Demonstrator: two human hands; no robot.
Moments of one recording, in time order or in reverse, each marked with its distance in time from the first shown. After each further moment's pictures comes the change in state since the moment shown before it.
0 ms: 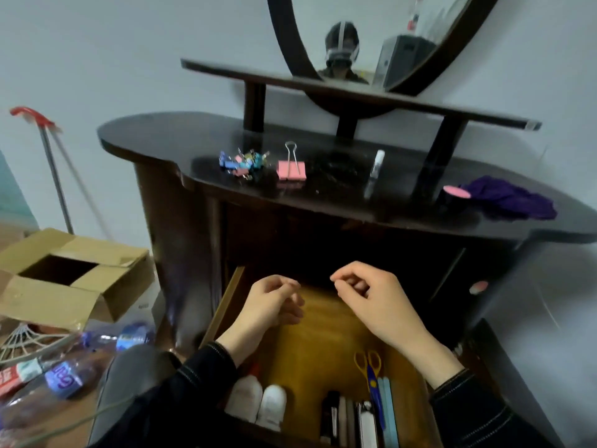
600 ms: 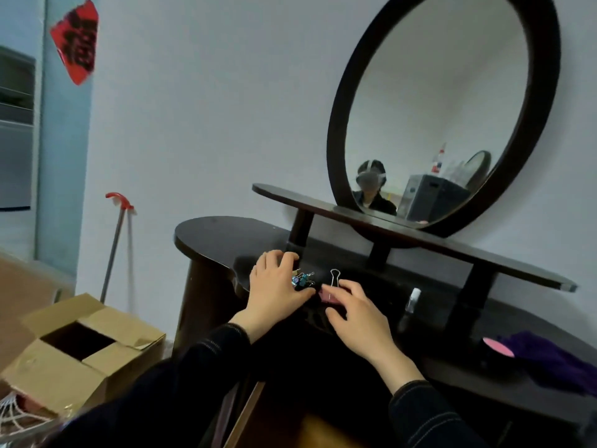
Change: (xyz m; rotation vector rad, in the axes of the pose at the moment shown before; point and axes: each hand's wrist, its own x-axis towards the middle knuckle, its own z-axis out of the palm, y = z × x) left_hand 0.065 0.189 -0.062 1.102 0.586 0.634; right_hand 0.181 -0.065 0.012 -0.391 -0.039 -0.108
